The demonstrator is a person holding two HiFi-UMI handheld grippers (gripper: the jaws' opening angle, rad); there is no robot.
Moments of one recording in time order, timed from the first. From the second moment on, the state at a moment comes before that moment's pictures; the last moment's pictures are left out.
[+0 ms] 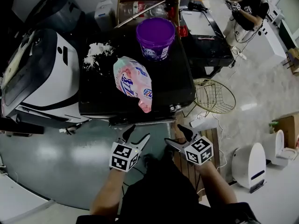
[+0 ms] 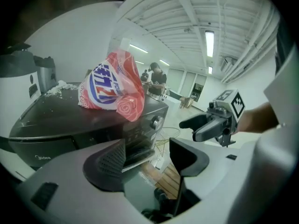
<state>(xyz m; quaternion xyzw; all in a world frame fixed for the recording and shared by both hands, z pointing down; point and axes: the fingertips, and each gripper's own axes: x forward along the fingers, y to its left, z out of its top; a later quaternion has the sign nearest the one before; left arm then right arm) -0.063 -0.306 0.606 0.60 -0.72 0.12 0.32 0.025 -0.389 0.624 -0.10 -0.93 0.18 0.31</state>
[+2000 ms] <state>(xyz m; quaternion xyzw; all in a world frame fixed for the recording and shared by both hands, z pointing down) -0.092 -0.252 0.722 0.53 -0.75 0.06 0.39 -0.028 -0.424 0.856 -0.16 -0.82 -0.16 0.53</state>
